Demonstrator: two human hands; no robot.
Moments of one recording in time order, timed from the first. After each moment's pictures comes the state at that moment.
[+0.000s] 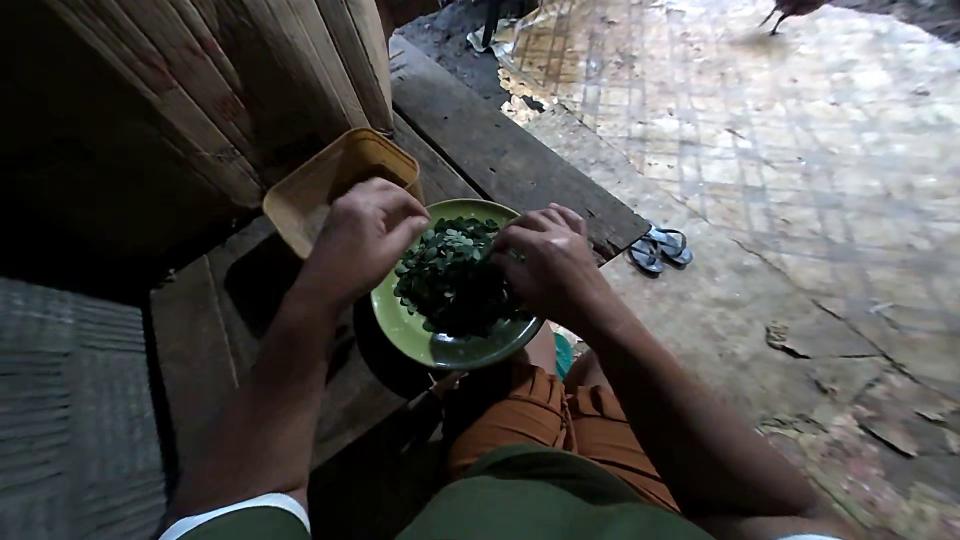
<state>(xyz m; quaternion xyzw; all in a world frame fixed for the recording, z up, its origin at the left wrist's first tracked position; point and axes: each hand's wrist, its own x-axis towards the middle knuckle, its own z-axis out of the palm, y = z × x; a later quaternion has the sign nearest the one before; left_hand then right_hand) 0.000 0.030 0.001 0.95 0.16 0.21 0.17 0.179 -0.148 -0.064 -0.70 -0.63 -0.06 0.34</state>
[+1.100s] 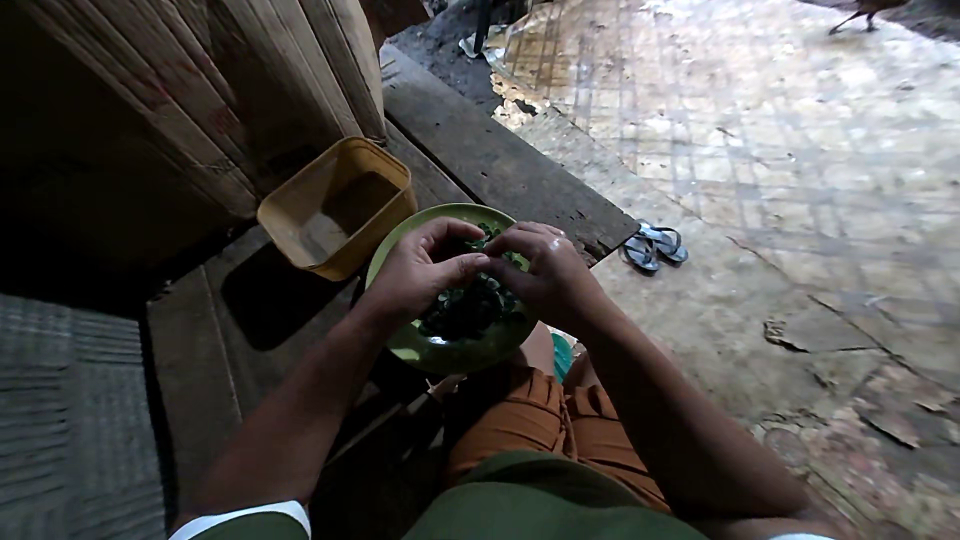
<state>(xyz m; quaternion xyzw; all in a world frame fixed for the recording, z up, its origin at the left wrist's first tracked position) 0.027 -0.023 -0.020 0.76 0.17 0.16 0.61 0.173 -0.159 -0.052 -0.68 -0.58 0.06 0.44</state>
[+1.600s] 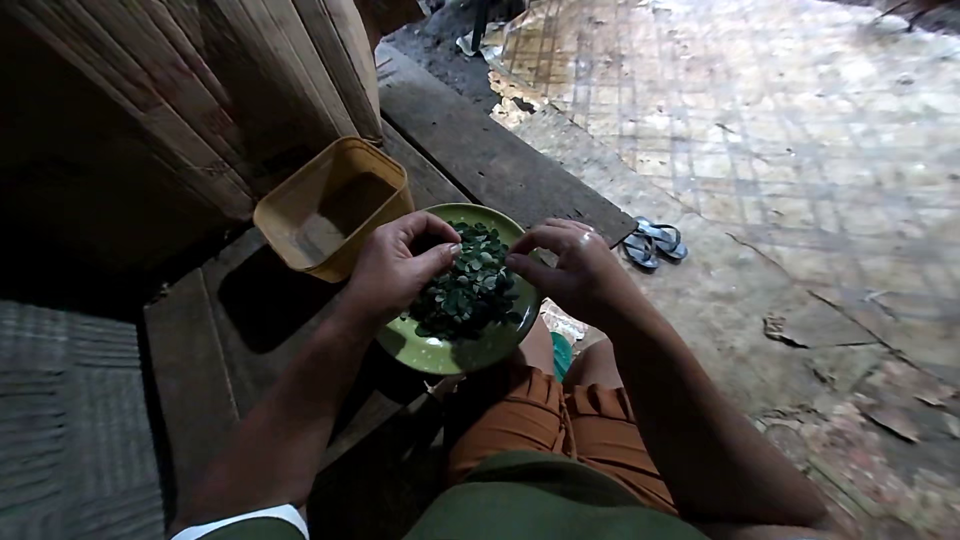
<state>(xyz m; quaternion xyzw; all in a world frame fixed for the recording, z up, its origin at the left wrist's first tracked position) 0.021 -0.011 -0.017 0.83 0.18 0.21 0.49 0.196 -0.177 -0.053 -0.70 -0.57 0.07 0.42</state>
